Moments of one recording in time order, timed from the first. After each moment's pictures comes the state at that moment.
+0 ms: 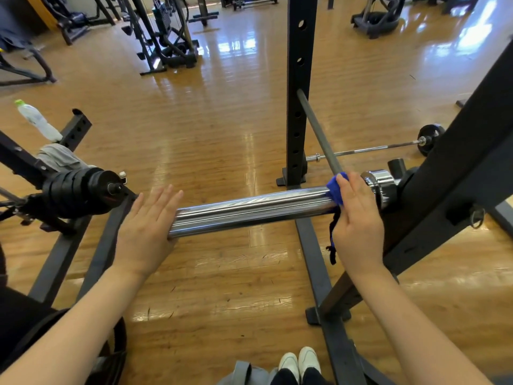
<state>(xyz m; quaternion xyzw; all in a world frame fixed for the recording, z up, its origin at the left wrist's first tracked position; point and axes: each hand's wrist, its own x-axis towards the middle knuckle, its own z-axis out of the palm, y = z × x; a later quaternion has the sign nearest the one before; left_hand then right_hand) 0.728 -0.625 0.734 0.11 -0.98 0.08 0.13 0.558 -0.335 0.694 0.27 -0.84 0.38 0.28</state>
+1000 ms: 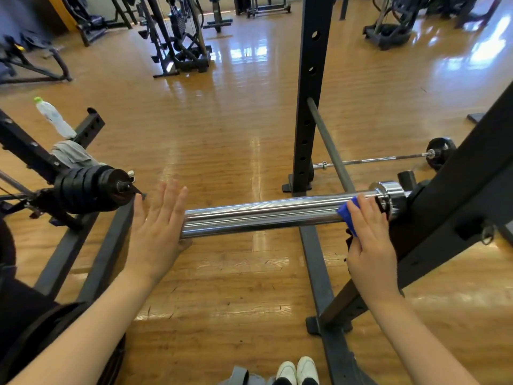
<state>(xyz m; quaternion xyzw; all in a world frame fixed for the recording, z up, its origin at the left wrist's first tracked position) 0.731 -0.614 0.732 0.15 -0.97 0.12 0.13 0.565 -0.313 0.676 0.31 -0.85 0.35 0.23</state>
